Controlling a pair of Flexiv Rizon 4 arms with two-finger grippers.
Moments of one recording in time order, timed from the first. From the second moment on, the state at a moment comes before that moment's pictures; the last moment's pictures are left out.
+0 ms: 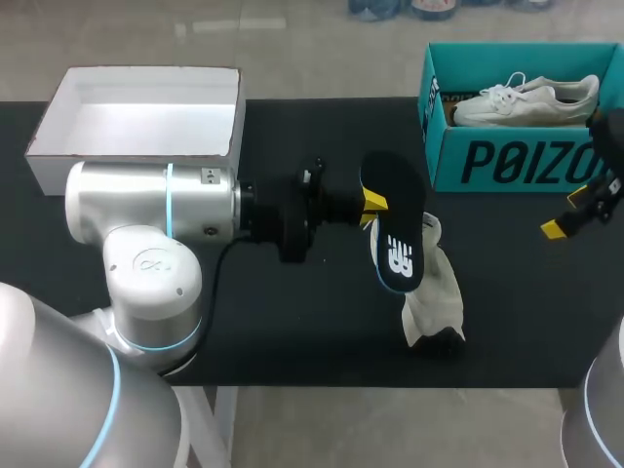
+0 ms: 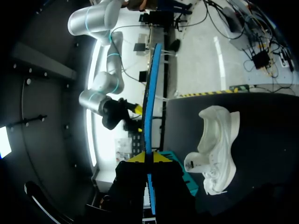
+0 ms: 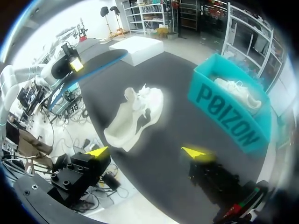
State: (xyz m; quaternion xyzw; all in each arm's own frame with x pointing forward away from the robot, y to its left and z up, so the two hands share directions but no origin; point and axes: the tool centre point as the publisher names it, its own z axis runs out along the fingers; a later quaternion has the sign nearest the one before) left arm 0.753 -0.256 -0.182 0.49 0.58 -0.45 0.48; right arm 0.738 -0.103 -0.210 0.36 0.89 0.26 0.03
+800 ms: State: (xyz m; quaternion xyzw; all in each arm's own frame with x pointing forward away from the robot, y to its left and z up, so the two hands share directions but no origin) left arm 0.753 -0.256 -0.182 0.49 0.58 -0.45 0.48; right arm 0.718 -0.103 -0.197 0.37 0.90 0.24 0.02
